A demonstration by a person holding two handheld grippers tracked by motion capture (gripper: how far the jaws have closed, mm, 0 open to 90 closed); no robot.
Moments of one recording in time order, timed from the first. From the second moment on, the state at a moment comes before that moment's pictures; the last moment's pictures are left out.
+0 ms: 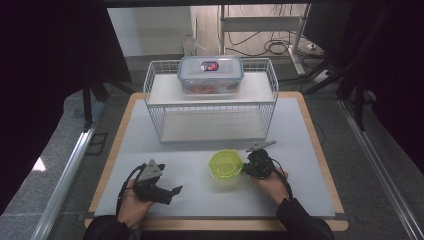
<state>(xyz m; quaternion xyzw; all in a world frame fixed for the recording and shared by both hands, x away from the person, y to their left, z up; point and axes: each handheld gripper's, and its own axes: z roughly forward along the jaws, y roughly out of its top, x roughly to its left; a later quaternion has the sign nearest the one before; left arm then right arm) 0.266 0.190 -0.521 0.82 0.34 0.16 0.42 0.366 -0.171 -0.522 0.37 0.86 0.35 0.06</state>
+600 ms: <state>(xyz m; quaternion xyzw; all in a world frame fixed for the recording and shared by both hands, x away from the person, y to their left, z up) 0.266 0.192 -0.521 0.82 0.35 0.16 0.43 0.357 -0.199 -0.505 0.37 0.85 0.34 0.13</state>
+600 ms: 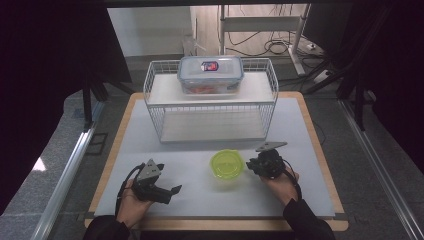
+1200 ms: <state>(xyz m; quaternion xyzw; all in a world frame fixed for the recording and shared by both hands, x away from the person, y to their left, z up) 0.266 0.193 -0.520 0.82 0.35 0.16 0.43 0.351 -0.215 -0.495 0.38 0.84 0.36 0.14</state>
